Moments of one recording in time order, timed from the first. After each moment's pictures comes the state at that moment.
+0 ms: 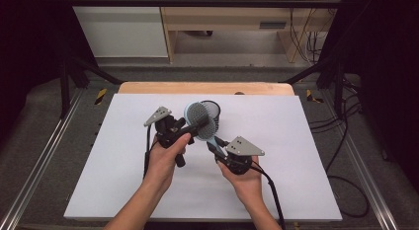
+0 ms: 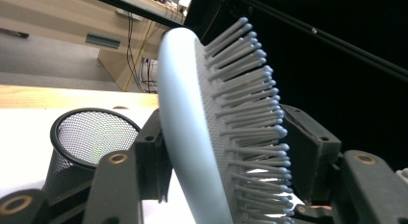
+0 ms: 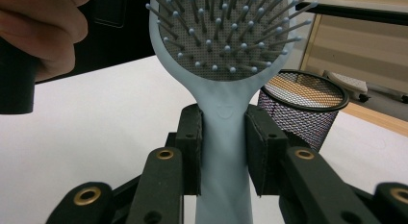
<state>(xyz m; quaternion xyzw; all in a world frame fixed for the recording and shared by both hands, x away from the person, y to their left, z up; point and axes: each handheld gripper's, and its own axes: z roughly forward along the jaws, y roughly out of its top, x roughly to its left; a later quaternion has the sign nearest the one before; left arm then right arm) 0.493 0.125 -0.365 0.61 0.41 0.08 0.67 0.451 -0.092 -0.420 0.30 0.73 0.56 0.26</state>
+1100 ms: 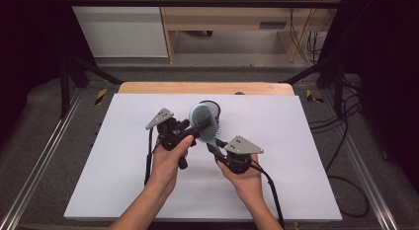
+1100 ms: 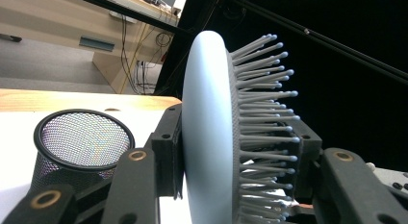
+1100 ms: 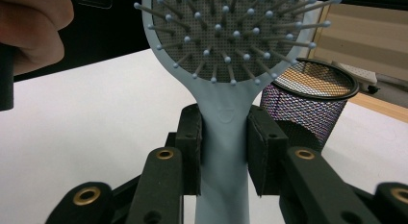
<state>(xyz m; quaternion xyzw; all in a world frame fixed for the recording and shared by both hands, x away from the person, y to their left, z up) 0.487 0.118 -0.364 0.62 0.40 0.08 0.67 0.456 -0.093 -0.424 0.30 0.74 0.55 0.24</state>
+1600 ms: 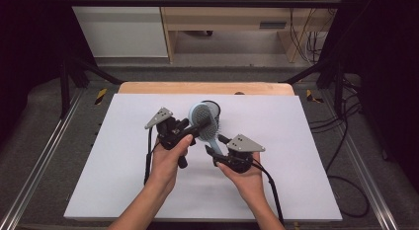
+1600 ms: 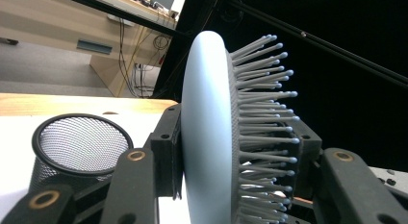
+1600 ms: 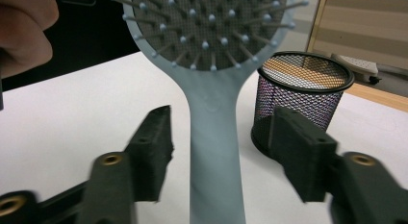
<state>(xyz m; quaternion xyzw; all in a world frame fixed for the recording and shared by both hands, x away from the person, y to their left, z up) 0.488 0.121 -0.361 0.62 0.39 0.09 0.68 0.460 -0.096 -0.425 0.32 0.73 0.55 0.23</state>
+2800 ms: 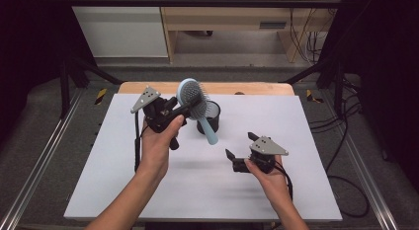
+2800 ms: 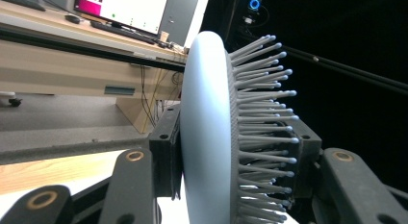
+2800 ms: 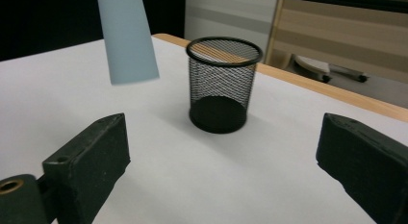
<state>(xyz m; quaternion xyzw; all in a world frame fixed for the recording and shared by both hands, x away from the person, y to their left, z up) 0.498 0.136 -0.301 0.60 0.38 0.17 0.69 0.456 -0.155 -0.432 0.35 0.72 0.53 0.29</state>
